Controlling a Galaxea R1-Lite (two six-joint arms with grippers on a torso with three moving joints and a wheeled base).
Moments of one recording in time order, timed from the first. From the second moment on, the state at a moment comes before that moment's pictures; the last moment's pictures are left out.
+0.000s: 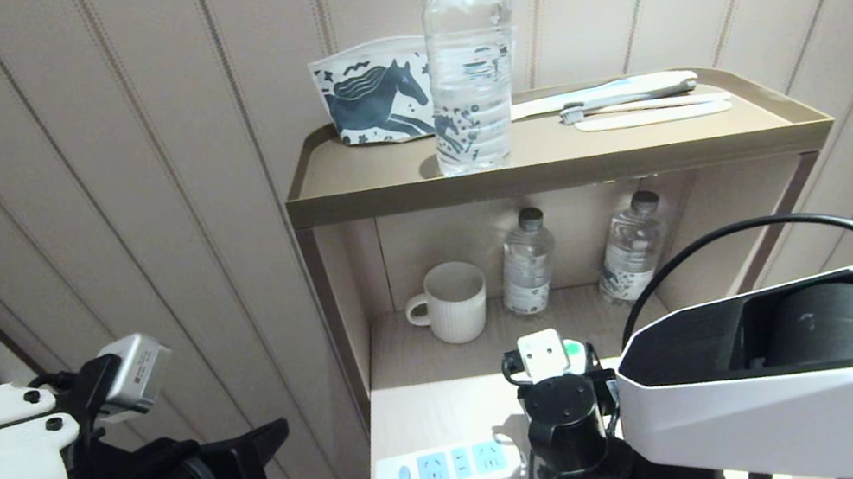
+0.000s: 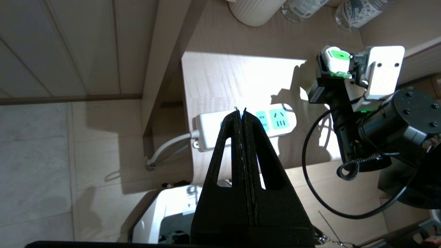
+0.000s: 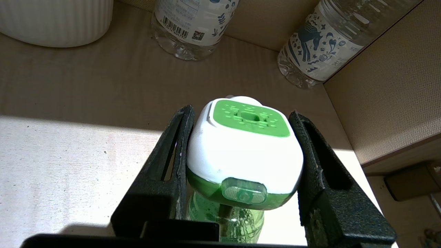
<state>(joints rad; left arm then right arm) -0.75 1.31 -0.49 -0.35 0.23 -0.53 0.76 2.43 -0.70 -1.52 -1.06 -0.13</state>
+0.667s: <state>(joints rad) -0.75 1.32 -0.49 -0.35 0.23 -0.53 0.76 2.41 -0.66 -1.52 -1.06 -0.13</state>
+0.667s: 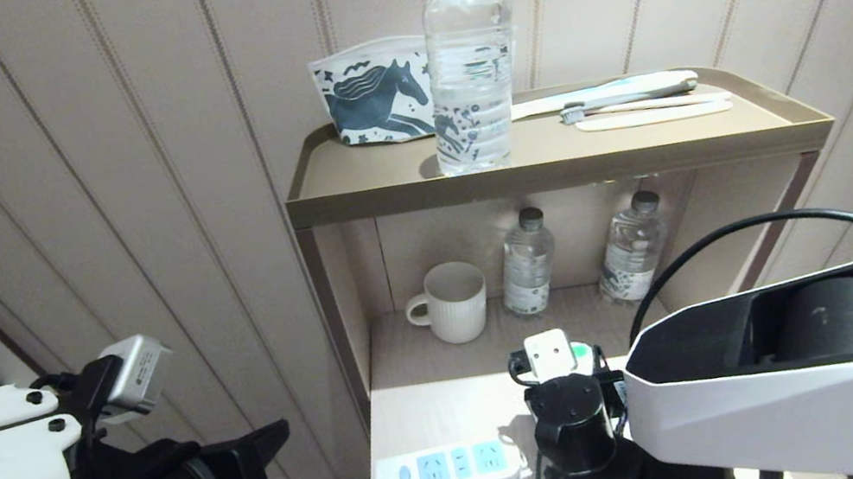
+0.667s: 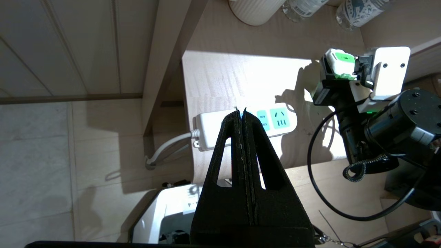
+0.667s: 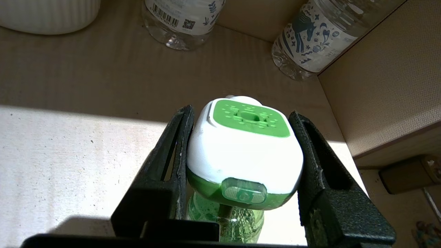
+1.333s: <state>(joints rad) -0.75 1.32 -0.49 -0.35 0.23 -0.53 0.75 2.37 -0.61 -1.52 -1.07 -0.11</state>
